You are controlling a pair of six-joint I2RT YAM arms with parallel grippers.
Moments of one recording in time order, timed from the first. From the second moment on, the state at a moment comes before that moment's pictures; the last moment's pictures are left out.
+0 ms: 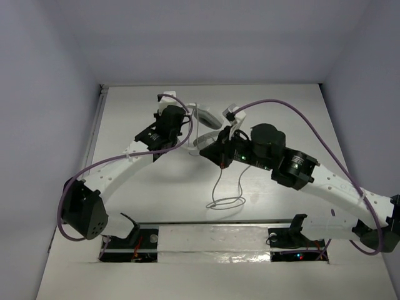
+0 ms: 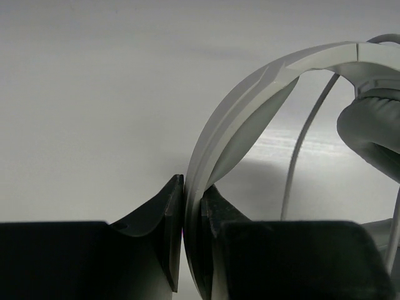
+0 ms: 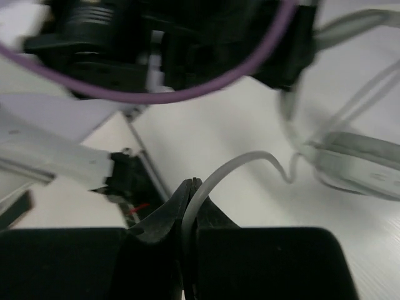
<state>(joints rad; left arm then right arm) -0.61 1.39 1.15 -0.35 -0.62 -0.41 1.02 1.12 1.21 -0.23 -0.12 0.43</state>
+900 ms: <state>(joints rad) -0.64 1.42 1.20 -0.46 -0.32 -0.38 0.96 1.27 1.47 -0.55 -0.21 0.21</state>
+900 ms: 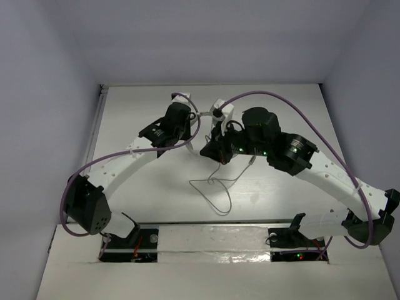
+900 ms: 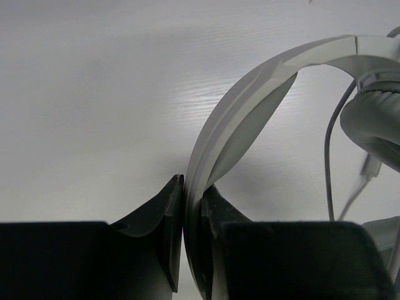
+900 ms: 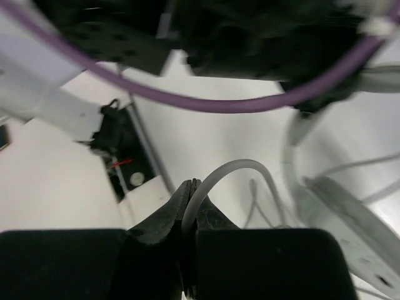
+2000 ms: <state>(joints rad) -0.51 1.59 1.29 -0.25 -0.03 -0.59 1.10 1.39 1.37 -0.44 -0.35 0.31</state>
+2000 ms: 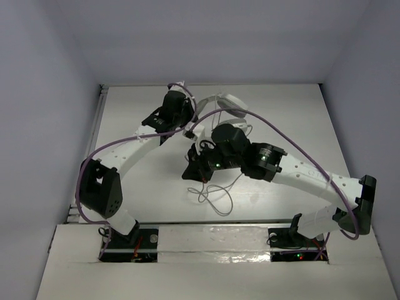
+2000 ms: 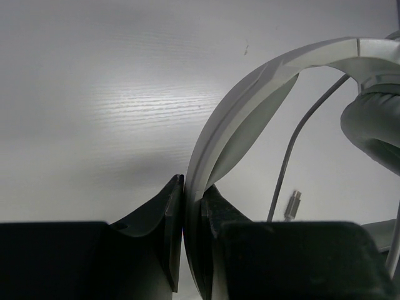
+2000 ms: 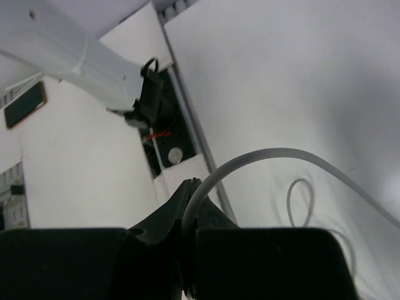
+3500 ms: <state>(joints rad) -0.62 1.28 1.10 -0.58 -0.07 -0.16 0.97 1.44 1.34 -0.50 0.69 -0.02</state>
